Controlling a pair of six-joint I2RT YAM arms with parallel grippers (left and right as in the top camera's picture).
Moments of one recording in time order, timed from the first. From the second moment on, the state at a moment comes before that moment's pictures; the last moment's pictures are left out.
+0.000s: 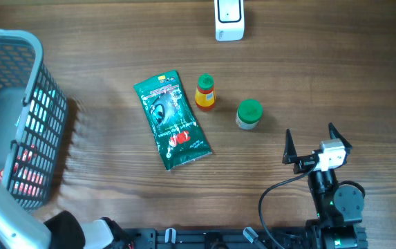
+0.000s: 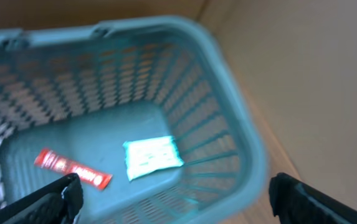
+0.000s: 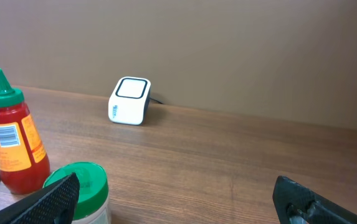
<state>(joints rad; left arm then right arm) 0.54 1.54 2.20 -1.40 -0.19 -0.58 0.08 0.01 0.01 0.00 -0.04 -0.10</state>
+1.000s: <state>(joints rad) 0.77 1.92 1.41 -0.80 0.18 -0.53 0.08 0.01 0.01 0.00 -0.04 -0.10</state>
